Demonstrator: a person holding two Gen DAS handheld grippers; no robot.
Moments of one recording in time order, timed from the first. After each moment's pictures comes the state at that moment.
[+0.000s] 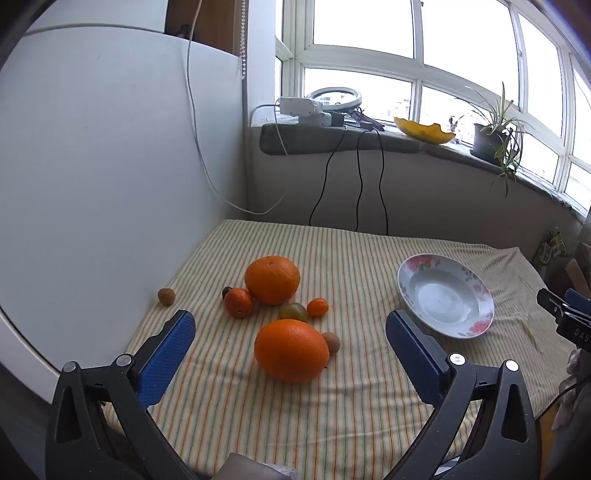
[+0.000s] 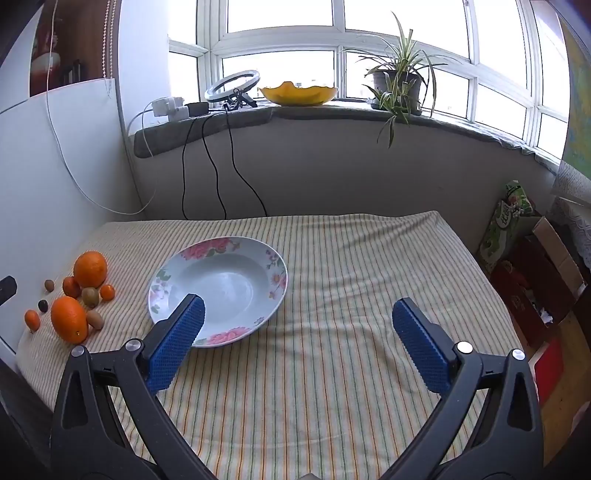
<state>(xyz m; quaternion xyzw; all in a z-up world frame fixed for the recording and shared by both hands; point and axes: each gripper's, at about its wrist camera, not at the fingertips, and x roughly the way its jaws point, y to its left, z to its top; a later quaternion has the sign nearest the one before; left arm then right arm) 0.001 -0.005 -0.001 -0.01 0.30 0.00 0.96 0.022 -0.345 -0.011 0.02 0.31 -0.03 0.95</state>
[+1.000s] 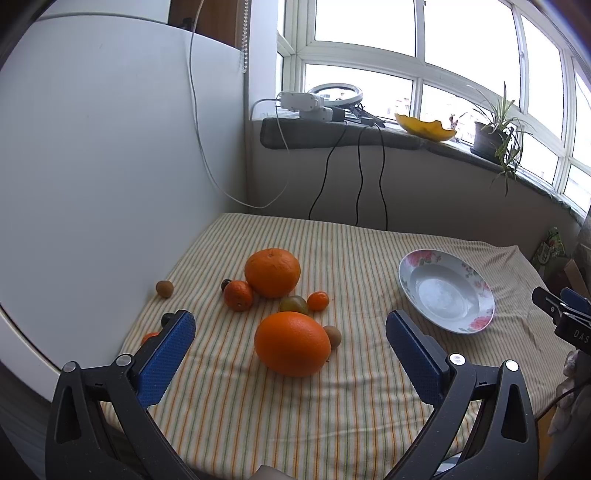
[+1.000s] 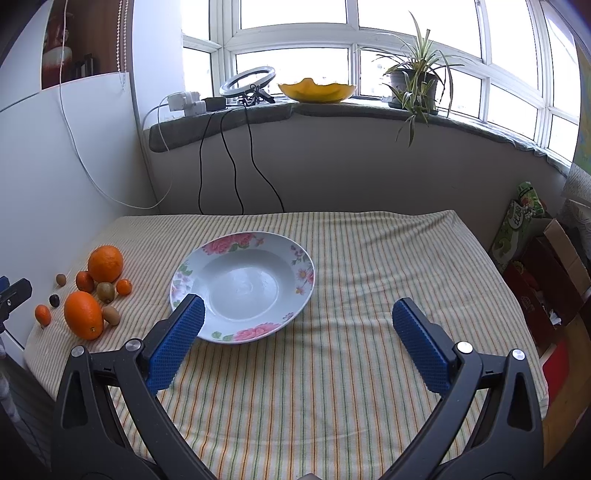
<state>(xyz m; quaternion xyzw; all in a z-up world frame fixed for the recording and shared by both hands) -0.007 -0.002 -0.008 -0.02 0.30 0.01 0.95 0.022 -0.323 -0.010 0.01 0.32 -0.01 0.95</state>
